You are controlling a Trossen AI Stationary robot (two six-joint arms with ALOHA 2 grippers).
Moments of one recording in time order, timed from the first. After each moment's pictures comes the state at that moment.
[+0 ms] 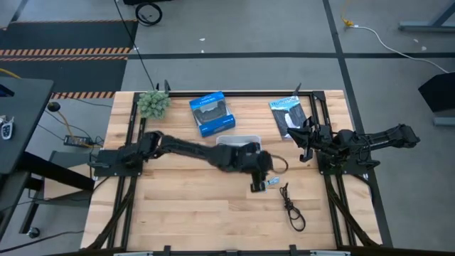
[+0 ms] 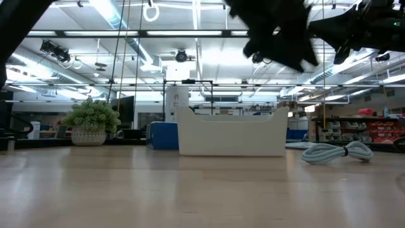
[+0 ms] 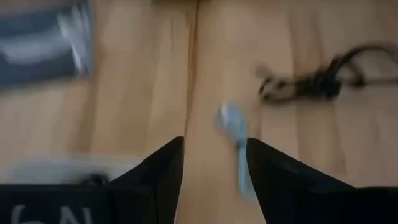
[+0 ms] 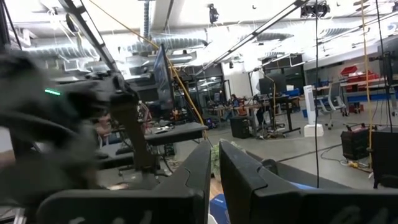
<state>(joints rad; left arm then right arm) -0.17 2.24 2.00 -0.54 -0.22 -0.12 0.14 0.28 0.01 0.64 0.43 0.00</state>
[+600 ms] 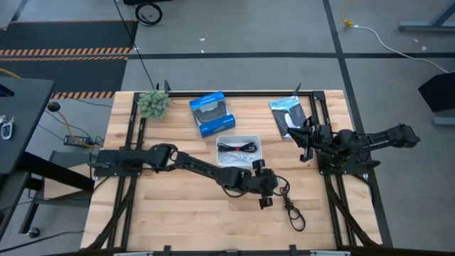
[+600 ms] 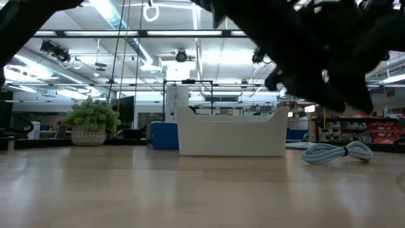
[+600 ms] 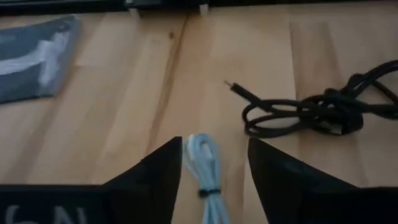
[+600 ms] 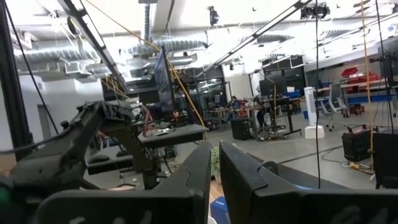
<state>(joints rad) -0.26 2.44 2.00 -0.24 -0.41 -0.17 0.14 0.29 0.01 0.65 0.42 0.00</state>
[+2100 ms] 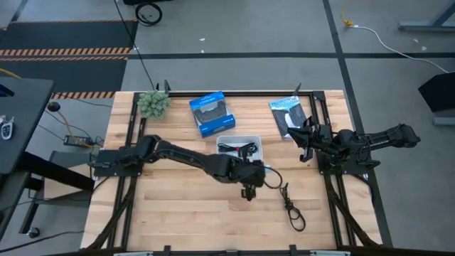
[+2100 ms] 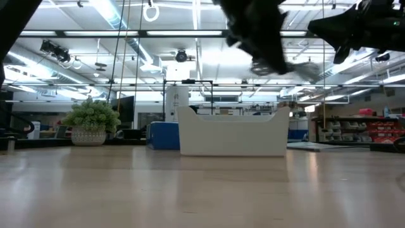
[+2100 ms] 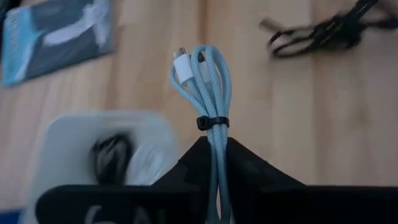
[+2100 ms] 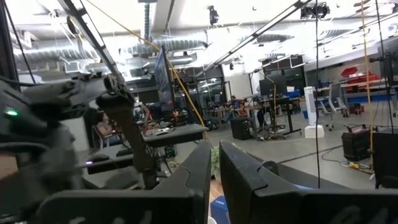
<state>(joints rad) -0.24 2.22 2.00 -0.74 -0.40 -0.12 0.14 0.29 0.01 0.65 0.42 0.00</state>
